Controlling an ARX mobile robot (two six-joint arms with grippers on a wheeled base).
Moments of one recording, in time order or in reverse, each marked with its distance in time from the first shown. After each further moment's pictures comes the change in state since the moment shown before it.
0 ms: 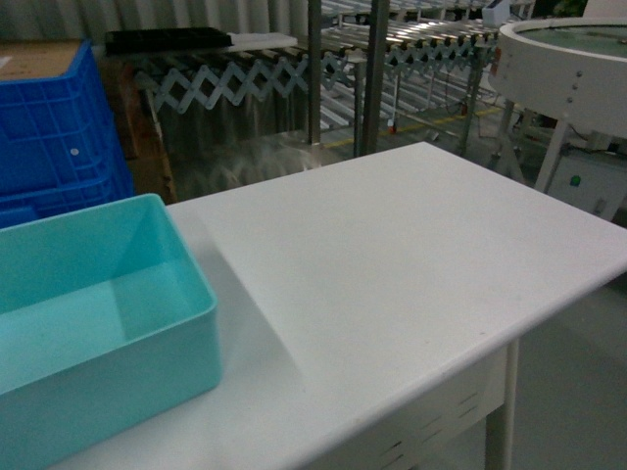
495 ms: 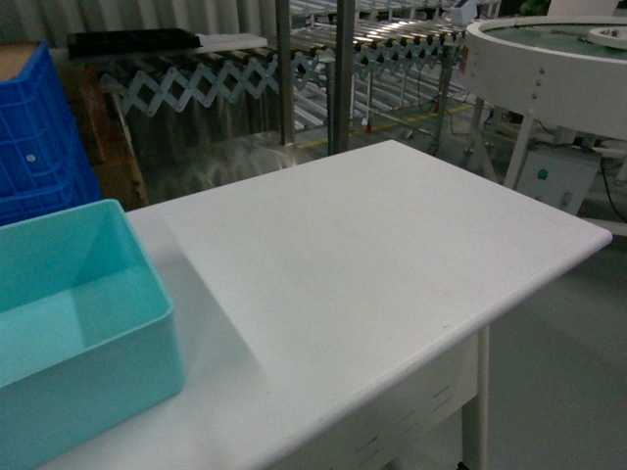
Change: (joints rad) left arm -0.001 0.000 0.000 0.000 0.000 0.000; right arm 0.000 0.000 0.000 0.000 0.000 0.000
